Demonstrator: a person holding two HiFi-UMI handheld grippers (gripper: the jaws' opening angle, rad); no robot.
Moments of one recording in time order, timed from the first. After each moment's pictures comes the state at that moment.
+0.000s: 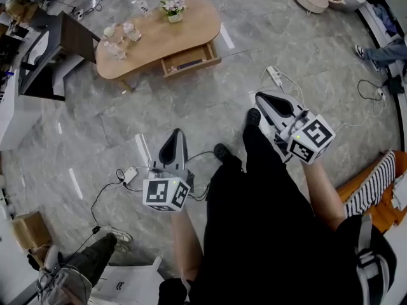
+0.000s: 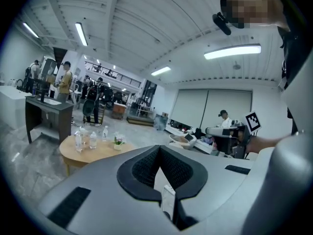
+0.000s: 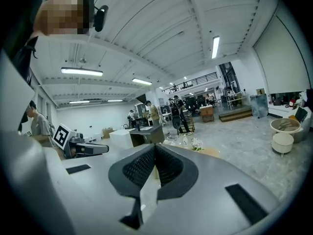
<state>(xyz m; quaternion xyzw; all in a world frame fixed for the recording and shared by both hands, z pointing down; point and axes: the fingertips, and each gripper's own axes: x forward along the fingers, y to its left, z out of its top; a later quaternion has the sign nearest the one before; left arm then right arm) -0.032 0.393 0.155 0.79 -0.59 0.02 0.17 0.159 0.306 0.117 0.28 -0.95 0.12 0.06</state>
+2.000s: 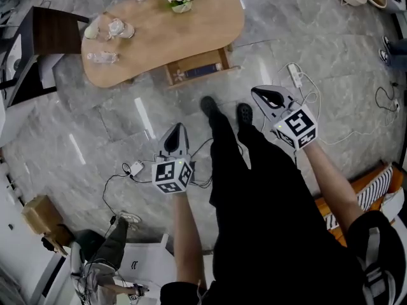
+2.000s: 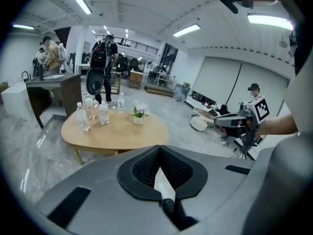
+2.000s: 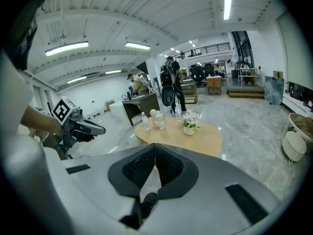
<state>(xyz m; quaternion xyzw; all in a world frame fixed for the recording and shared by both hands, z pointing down) -0.132 0.100 0.353 0.70 -0.62 0.16 0.32 0.065 -0.015 0.331 0.22 -0.93 0.15 0.24</state>
